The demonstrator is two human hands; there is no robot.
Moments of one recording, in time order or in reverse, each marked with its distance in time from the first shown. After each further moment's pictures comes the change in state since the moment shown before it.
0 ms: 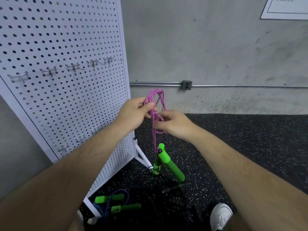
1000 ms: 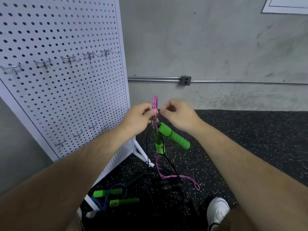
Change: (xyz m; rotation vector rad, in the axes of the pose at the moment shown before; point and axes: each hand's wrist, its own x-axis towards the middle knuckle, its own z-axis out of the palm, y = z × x) left_hand -0.011 -0.018 0.025 0.090 -0.074 -0.064; right_hand 0.003 0.010 -0.012 -0.078 0.241 -0.054
